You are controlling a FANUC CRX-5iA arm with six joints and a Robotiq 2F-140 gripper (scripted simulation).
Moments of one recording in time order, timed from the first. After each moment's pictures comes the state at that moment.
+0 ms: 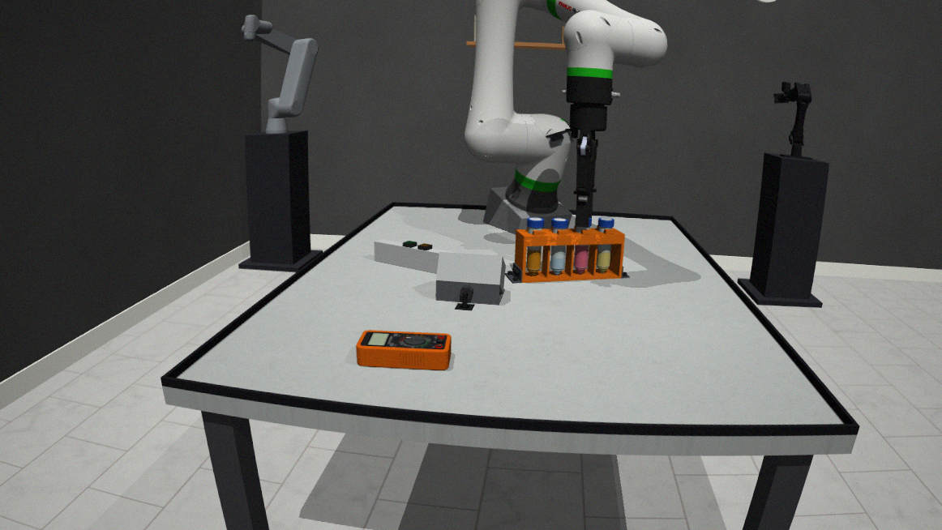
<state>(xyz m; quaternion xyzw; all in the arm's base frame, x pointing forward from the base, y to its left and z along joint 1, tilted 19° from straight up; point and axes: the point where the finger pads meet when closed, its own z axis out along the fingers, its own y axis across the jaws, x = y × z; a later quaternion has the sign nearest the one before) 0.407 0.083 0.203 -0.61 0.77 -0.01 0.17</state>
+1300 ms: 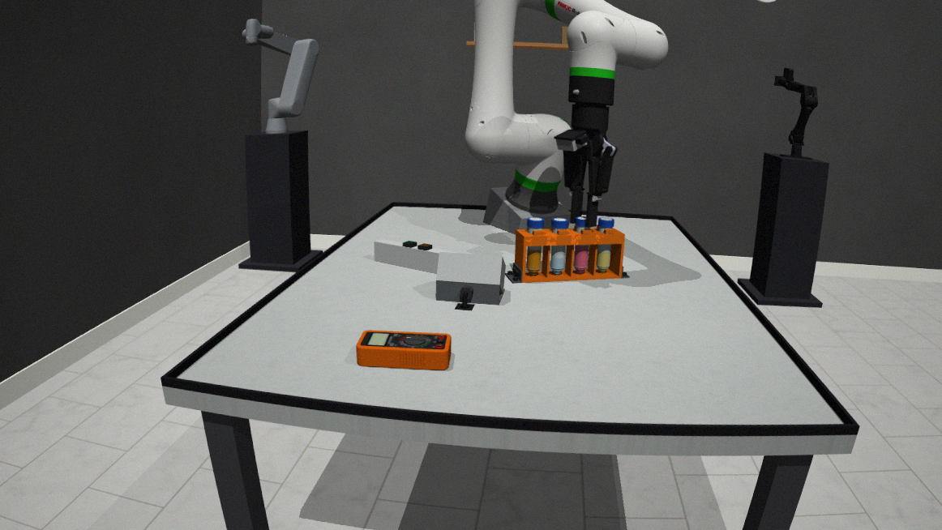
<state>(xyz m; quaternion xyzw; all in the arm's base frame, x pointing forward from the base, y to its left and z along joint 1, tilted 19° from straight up) 0.406 0.083 0.203 -0.91 0.37 -0.10 0.14</state>
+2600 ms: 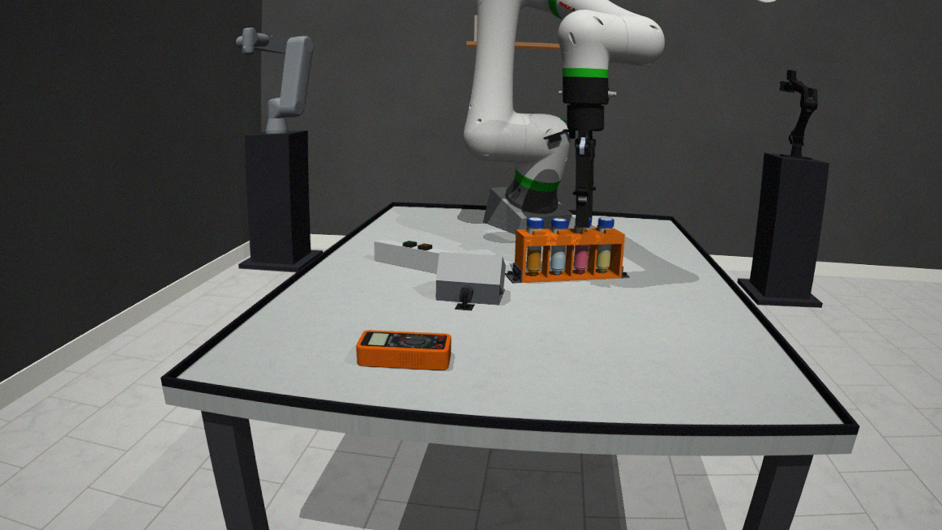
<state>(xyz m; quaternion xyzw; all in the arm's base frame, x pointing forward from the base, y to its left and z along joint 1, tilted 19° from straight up) 0.406 0.083 0.202 -0.63 0.76 0.00 0.17</state>
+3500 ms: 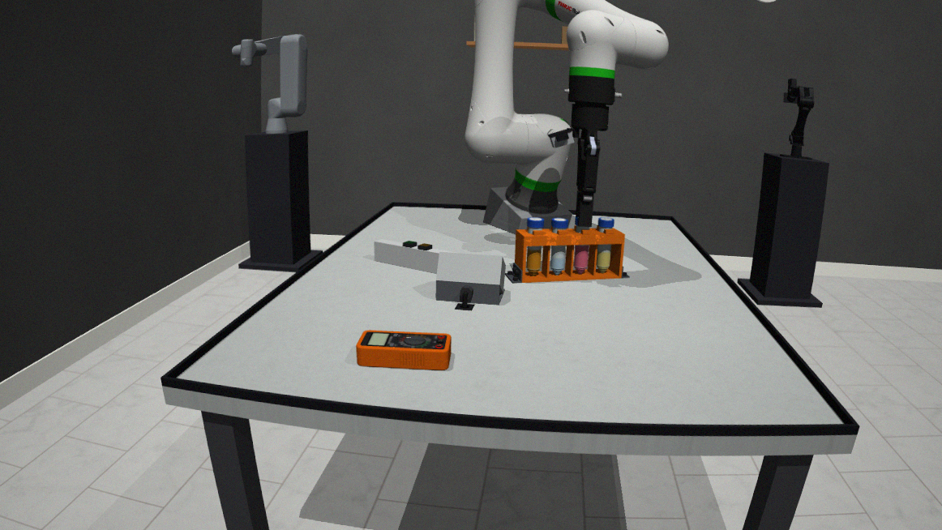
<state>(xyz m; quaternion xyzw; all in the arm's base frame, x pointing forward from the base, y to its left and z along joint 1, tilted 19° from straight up) 0.406 0.083 0.204 -0.72 0.67 -0.04 0.16</state>
